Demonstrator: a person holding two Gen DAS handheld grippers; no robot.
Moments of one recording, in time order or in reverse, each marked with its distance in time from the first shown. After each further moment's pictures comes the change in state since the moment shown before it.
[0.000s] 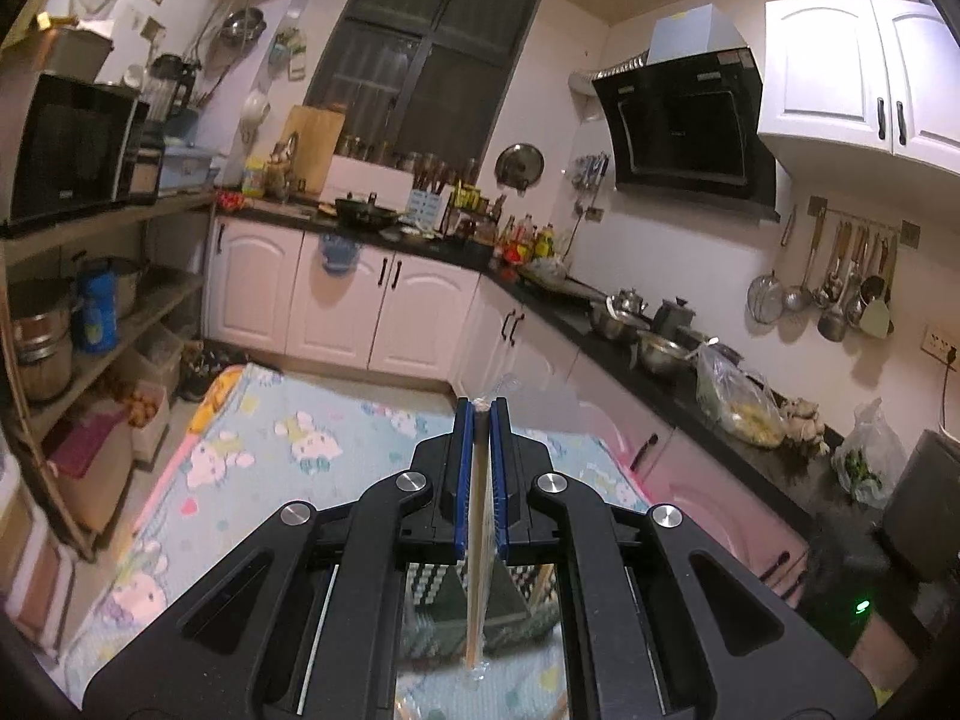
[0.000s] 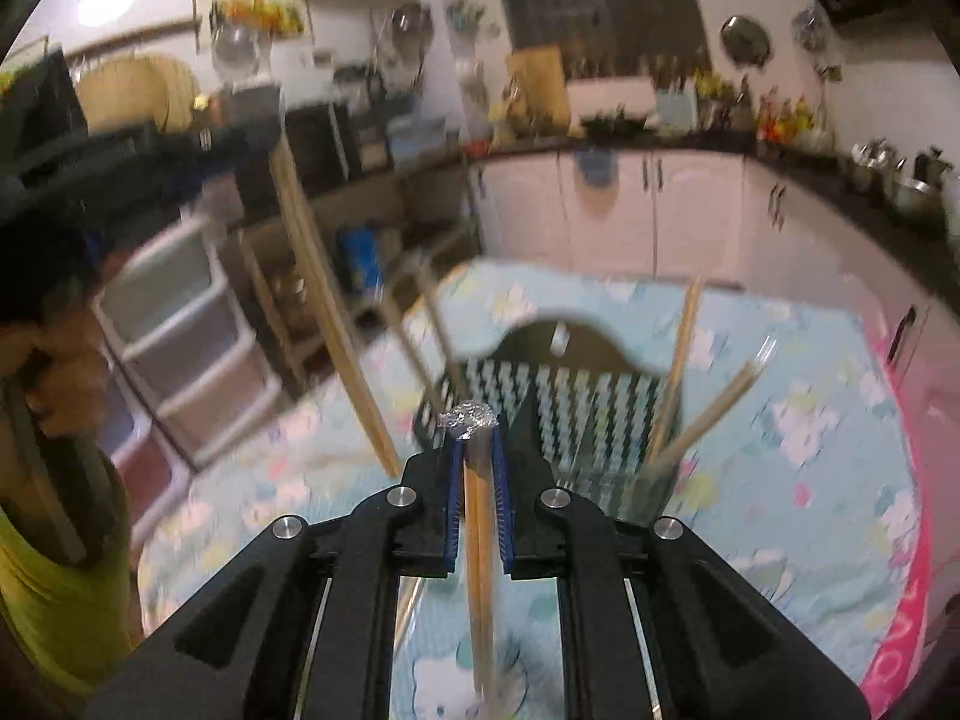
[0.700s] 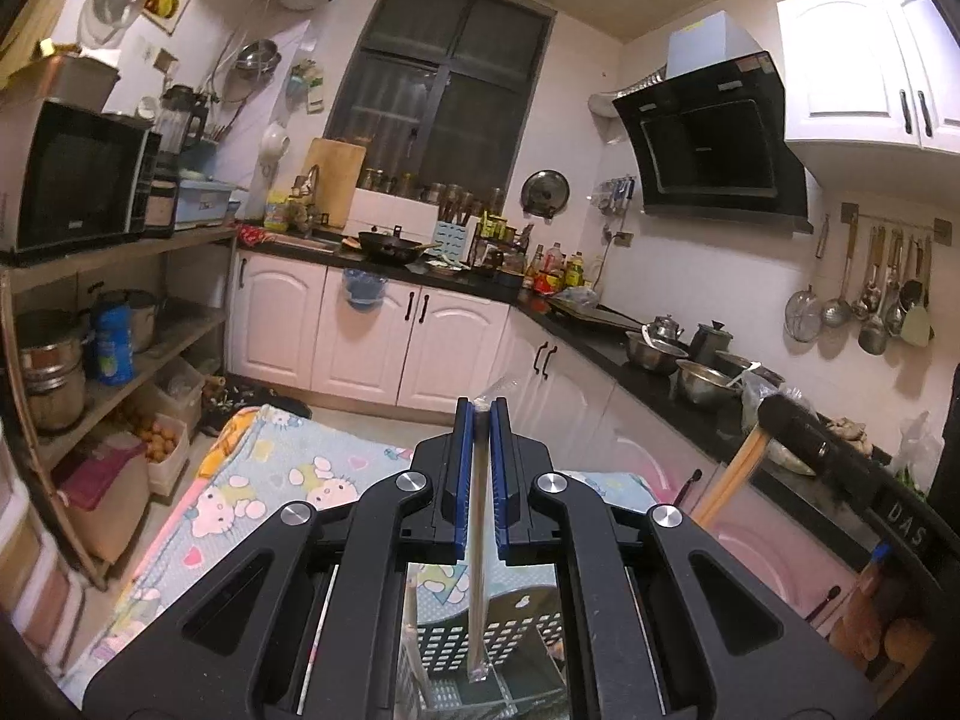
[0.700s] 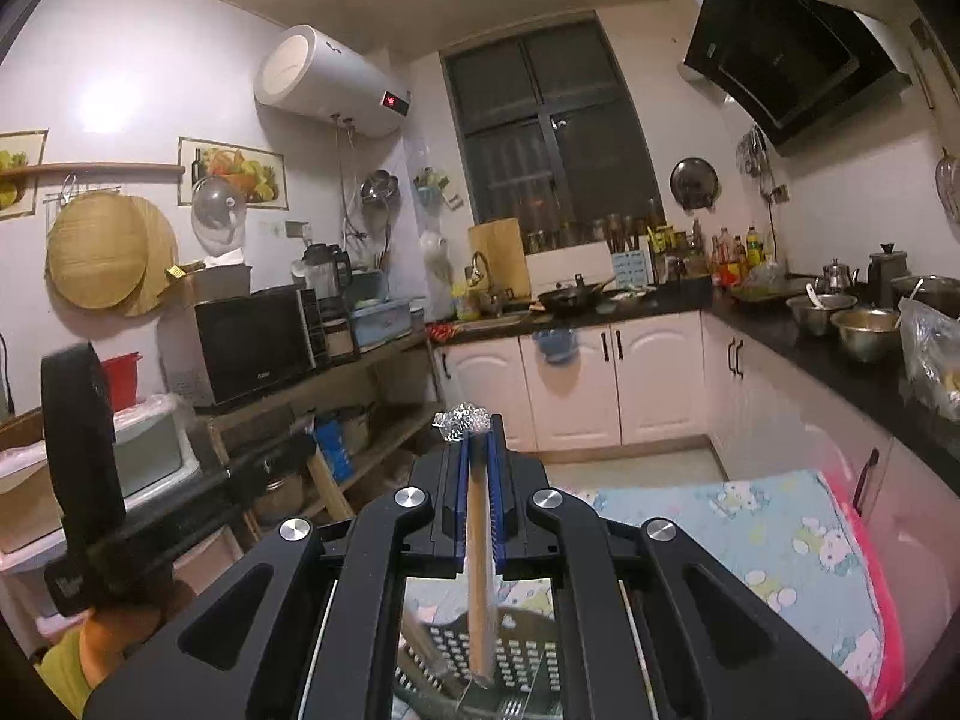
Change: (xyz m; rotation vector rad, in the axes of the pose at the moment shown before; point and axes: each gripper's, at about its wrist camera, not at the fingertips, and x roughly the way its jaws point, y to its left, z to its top) left arm 0.047 0.001 0.001 0.019 -0.079 0.083; right arm -0.023 -0.033 0.092 0.027 -0.390 -0.090
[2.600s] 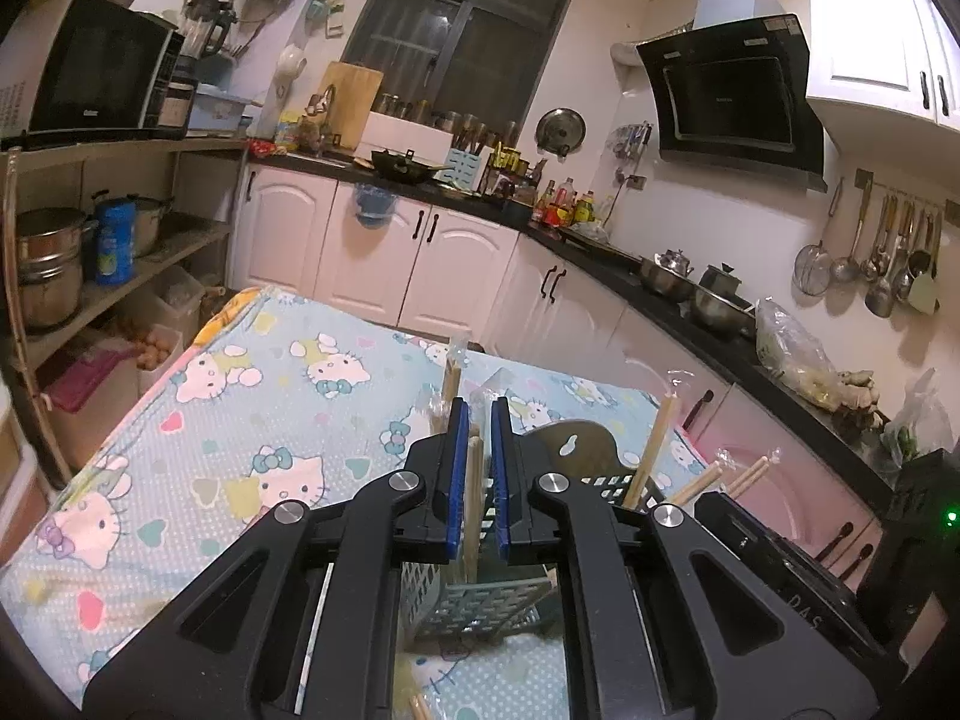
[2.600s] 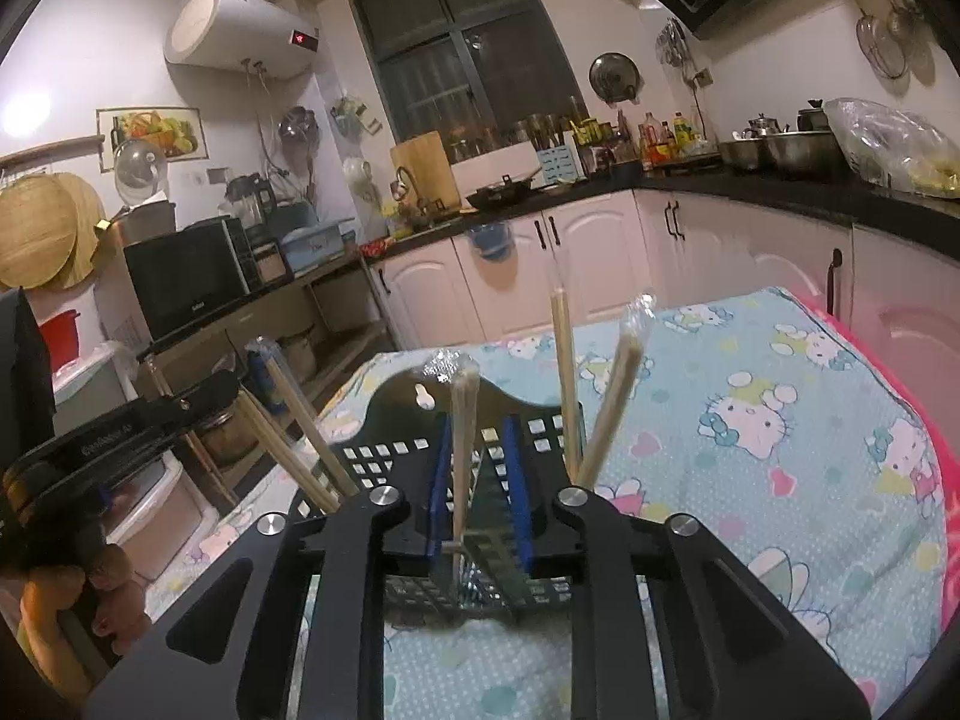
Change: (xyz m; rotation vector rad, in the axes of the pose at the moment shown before) left arm 0.006 0.026 -0.093 -0.066 0.145 -0.005; right arm 0.003 -0.019 -0.162 0.159 0.203 -0.123
